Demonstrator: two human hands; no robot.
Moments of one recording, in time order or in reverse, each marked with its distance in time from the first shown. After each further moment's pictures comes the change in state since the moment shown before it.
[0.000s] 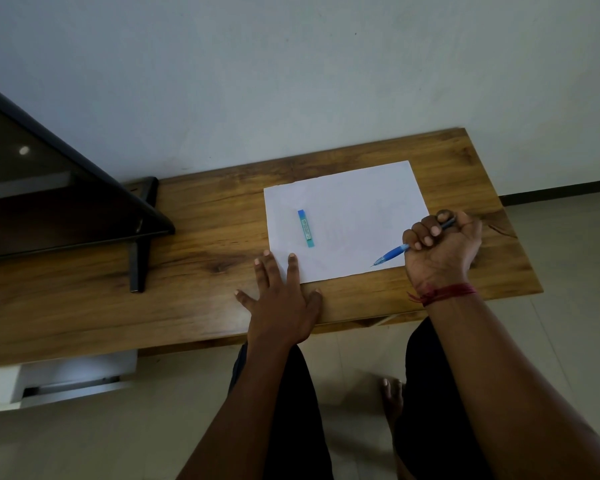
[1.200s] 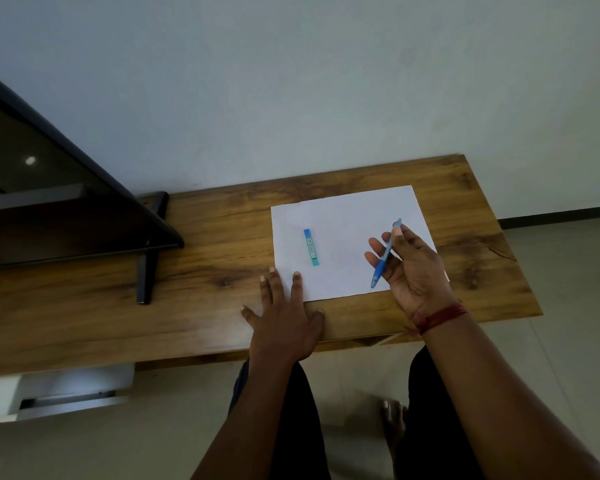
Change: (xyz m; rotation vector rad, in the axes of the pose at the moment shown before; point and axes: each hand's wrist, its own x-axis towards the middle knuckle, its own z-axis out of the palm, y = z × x) left_hand -0.002 0.004 -0.006 -0.014 -0.038 0.005; right_hand -0.012 0.015 0.009 -0.385 -0.103 0.175
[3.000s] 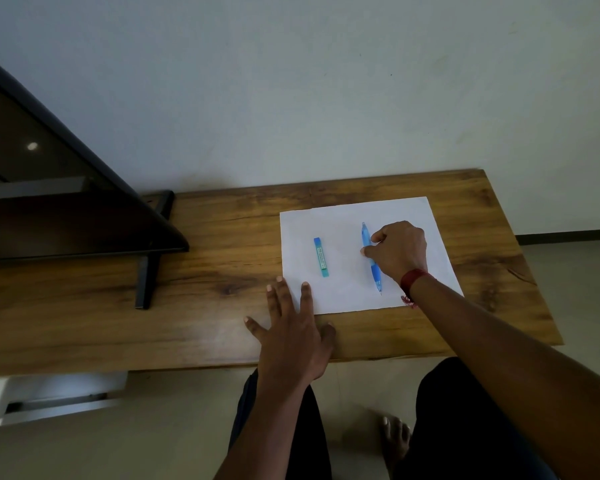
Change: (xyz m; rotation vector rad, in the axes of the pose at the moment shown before) left_hand 0.000 0.010 0.002 0.000 0.043 -0.050; right_hand 0.088 0.016 0.029 -1.614 0.174 -0.443
